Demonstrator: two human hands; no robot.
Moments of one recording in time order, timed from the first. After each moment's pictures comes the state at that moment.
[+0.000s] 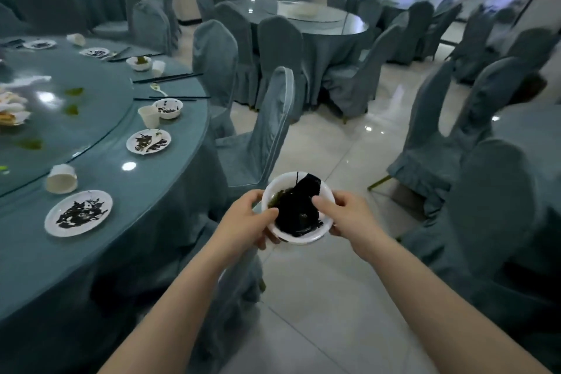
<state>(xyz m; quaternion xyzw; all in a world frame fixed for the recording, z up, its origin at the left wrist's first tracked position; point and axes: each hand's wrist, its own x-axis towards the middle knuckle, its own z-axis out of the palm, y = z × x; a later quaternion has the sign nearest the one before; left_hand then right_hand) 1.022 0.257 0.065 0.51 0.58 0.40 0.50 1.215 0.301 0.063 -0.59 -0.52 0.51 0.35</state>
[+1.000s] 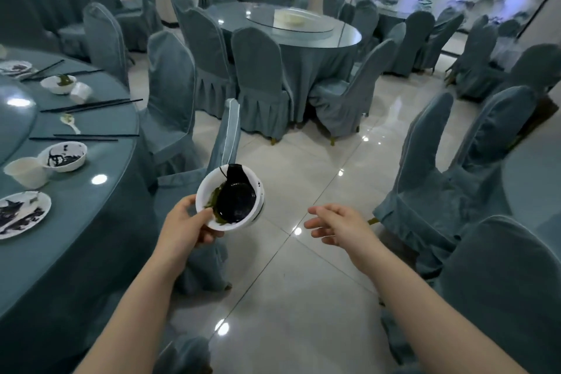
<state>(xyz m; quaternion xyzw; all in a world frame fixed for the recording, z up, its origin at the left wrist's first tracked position) 1.101 0.597 0.029 0.35 0.66 0.49 0.45 1.369 0.638 0.064 -0.59 -0.51 0.55 0.31</state>
